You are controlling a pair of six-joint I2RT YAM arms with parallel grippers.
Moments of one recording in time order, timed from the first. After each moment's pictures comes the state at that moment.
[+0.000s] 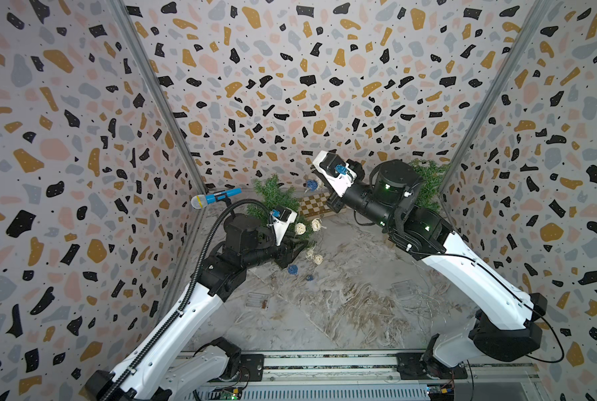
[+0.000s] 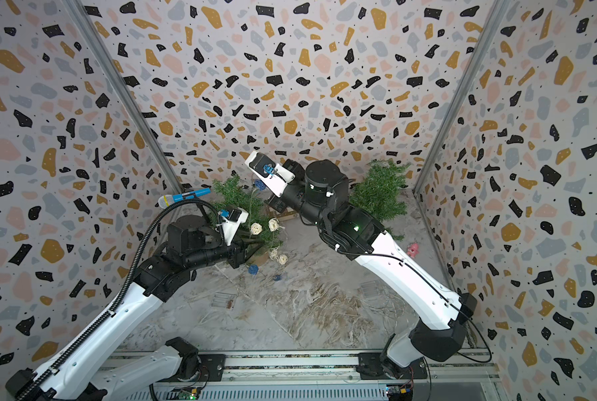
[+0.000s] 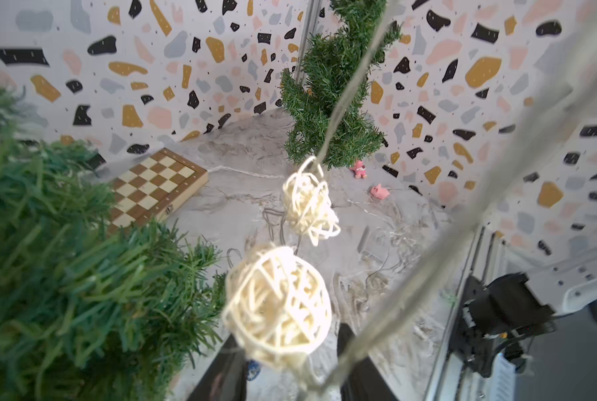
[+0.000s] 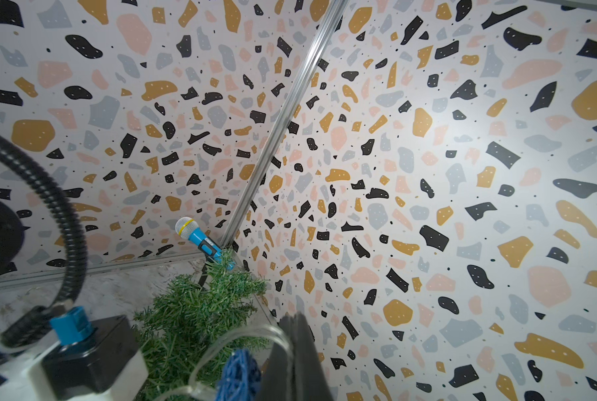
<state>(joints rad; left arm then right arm) -0.50 0.98 1.04 -0.46 0.43 -0.04 0.92 1.51 1.89 -0.32 0.05 -0.50</state>
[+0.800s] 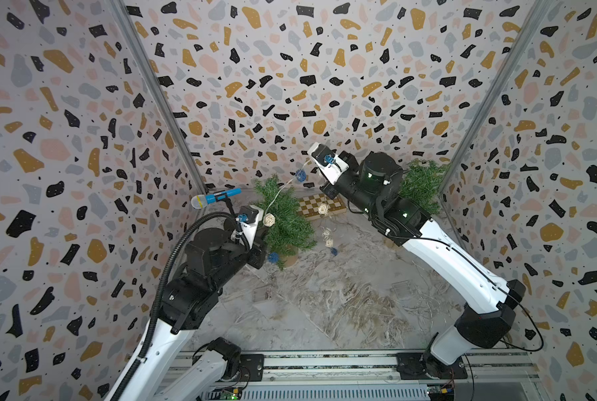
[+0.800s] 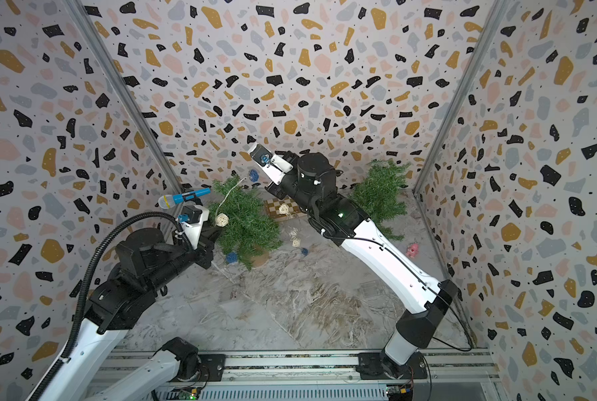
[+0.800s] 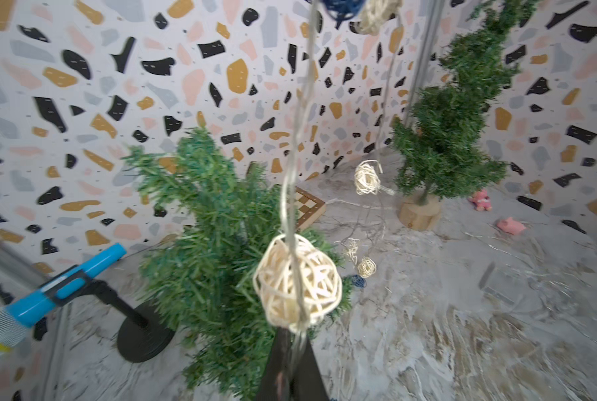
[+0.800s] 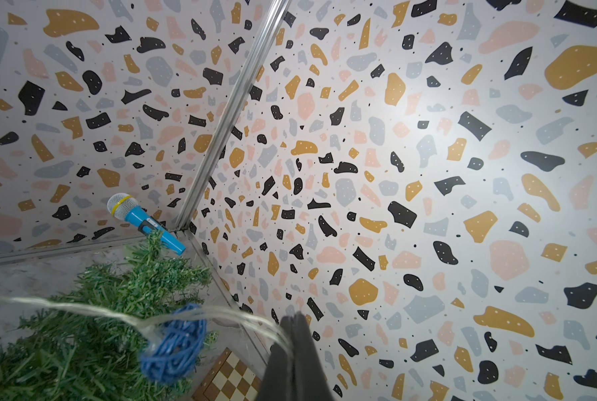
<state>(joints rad) -0.43 0.76 1.10 -0.58 0.01 0.06 0.85 1.63 1.93 -0.23 0.09 -0.56</state>
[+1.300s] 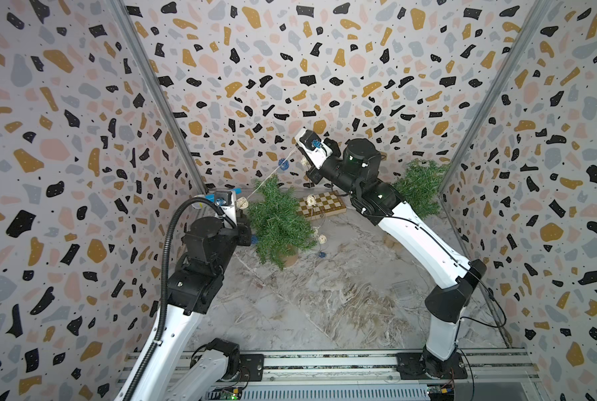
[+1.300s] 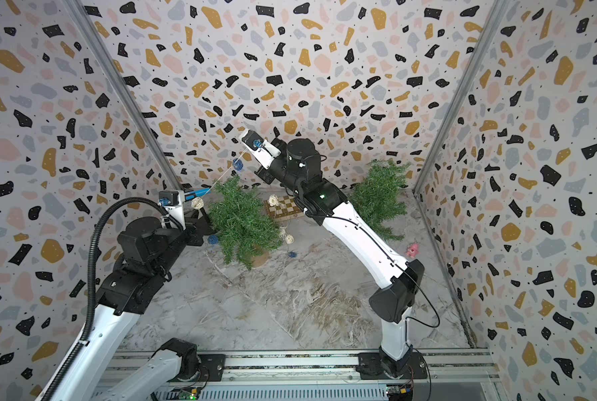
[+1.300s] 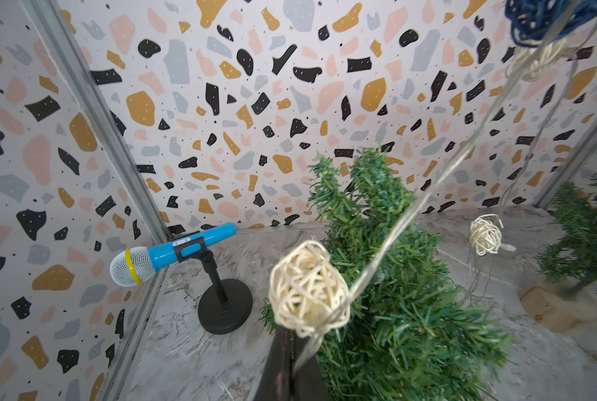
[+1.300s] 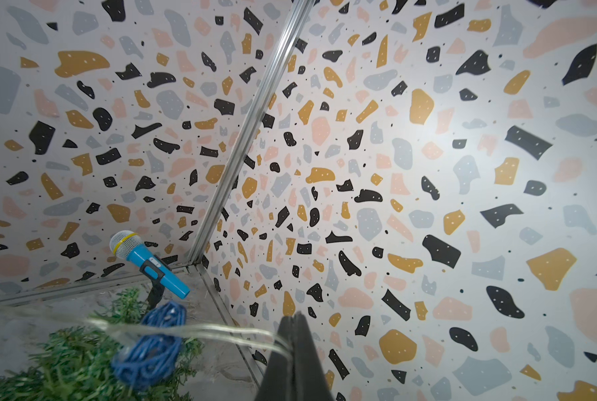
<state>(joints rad) -0.26 0.87 1.06 -0.42 -0.18 -0.05 0.77 1.90 2.18 -0.18 -0.08 -0.48</state>
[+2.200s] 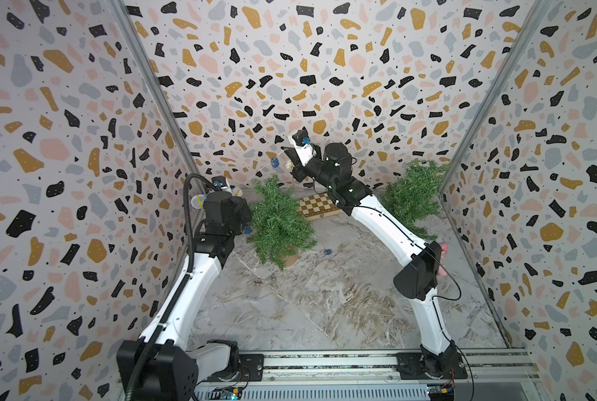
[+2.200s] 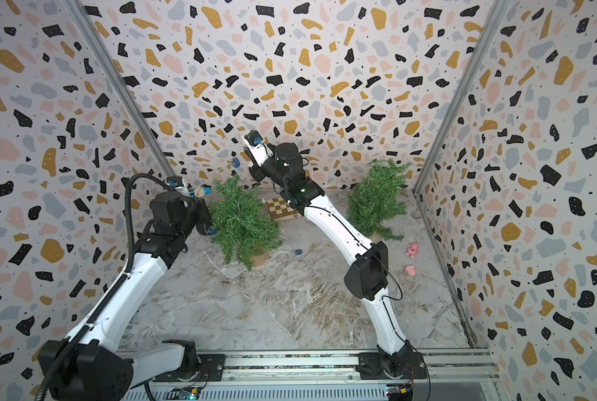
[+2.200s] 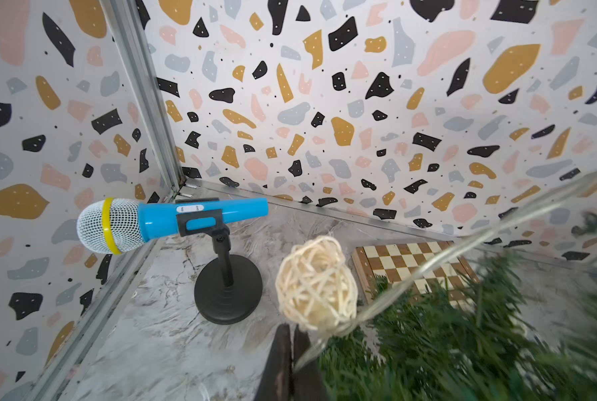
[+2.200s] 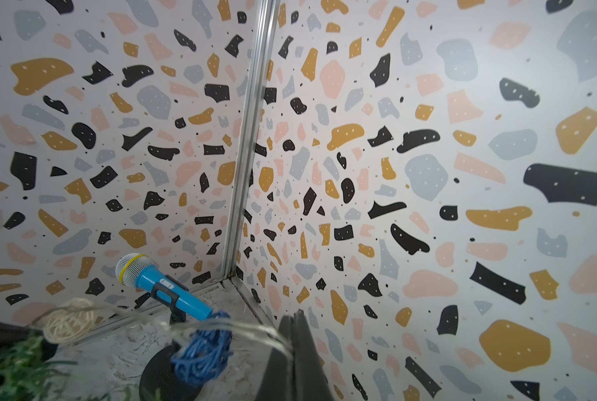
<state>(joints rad) -0.08 1.25 1.14 -0.26 -0.13 -0.26 0.72 2.20 2.37 -0.07 -0.16 -0.23</state>
